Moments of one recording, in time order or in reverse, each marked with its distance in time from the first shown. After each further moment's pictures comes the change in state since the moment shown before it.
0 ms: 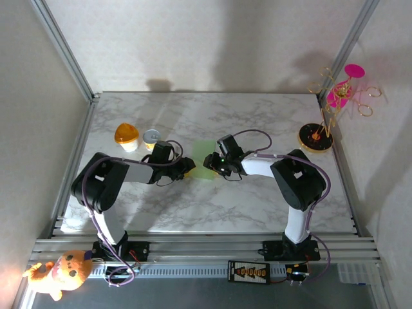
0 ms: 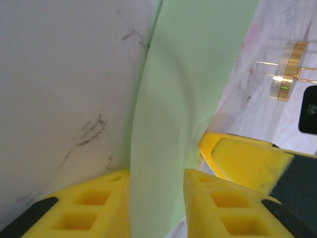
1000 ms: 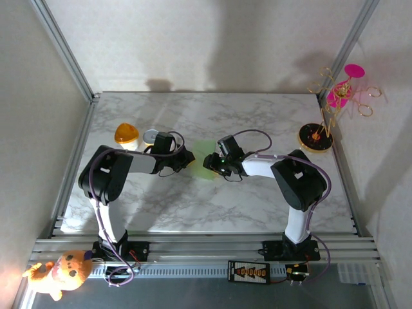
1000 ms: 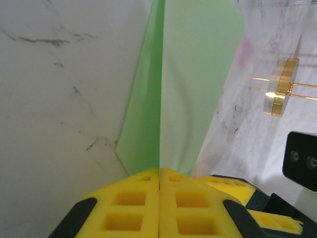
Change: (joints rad) left arm 0.037 0.099 0.156 -0.055 0.003 0.055; right arm -0.002 -0.012 -0.019 0.030 -0.004 -0.046
